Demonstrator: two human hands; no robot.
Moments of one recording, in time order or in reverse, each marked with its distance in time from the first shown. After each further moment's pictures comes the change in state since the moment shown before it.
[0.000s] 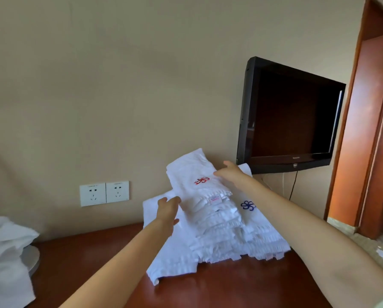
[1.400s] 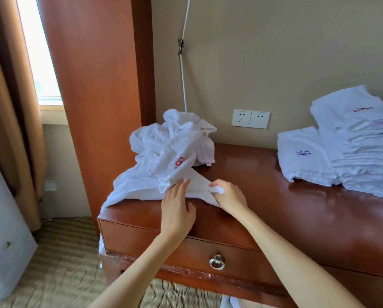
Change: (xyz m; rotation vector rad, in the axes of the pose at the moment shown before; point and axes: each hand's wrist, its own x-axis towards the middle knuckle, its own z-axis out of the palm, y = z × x) left_hand -0.295 -0.176 -0.322 1.007 0.687 0.566; right_hand -0.367 0.009 0.337 -0.196 -0.515 -0.462
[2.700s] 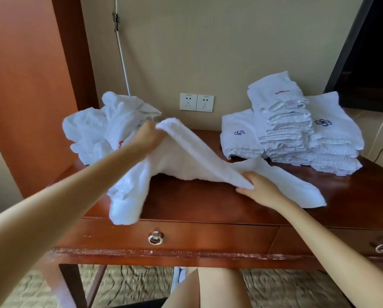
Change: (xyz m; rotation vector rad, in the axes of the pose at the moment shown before) left_hand 0.096 0.143 -0.024 -0.225 -0.312 -0.113; right_hand -0.092 0.162 -0.160 -0.261 0.025 0.041
